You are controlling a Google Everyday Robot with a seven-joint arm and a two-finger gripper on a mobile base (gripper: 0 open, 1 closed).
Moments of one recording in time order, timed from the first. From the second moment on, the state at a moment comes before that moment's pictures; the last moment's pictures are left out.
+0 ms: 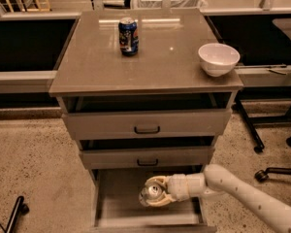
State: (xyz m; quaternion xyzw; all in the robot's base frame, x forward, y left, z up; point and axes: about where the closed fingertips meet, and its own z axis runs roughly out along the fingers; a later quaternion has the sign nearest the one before) arm 0.472 -0.025 0.418 -0.59 0.53 0.40 0.46
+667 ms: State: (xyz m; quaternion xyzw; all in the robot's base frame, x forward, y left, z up) arm 0.479 -0.038 0.522 -0.64 0.51 0.38 0.43
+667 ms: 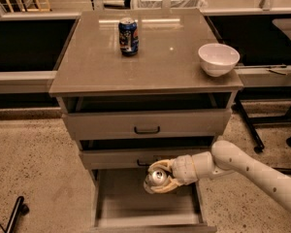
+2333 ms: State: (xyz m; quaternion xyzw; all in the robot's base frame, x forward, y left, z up) arm 0.429 0.079 0.794 -0.81 0.36 0.26 0.38
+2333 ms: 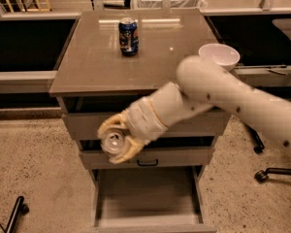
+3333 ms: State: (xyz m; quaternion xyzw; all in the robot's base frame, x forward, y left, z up) arm 0.483 0.143 0.857 -0.80 0.39 0.29 0.35
